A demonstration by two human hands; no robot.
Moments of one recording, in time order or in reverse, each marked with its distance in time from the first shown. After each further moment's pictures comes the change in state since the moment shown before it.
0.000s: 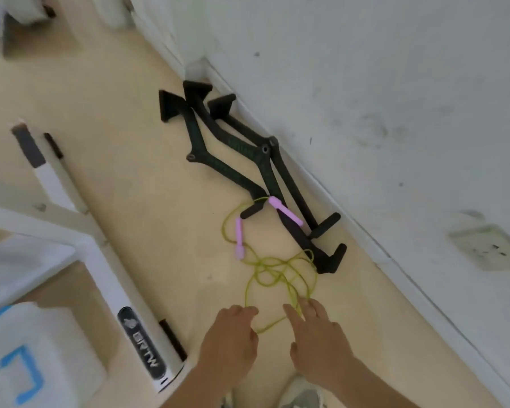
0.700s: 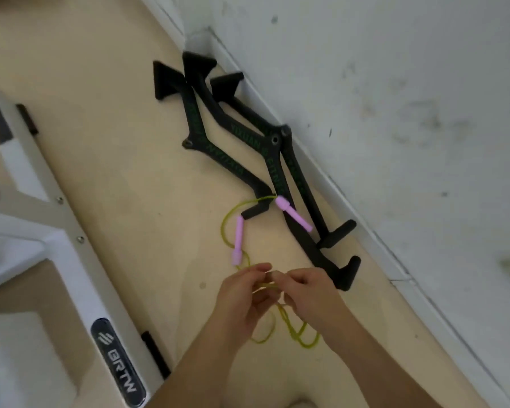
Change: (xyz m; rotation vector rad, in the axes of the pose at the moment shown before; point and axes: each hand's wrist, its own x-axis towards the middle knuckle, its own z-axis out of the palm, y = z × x) left_hand 0.109 0.010 -0.016 -1.710 -0.066 -0.452; right_hand 0.091 -0.012 -0.063 1.139 0.155 0.011
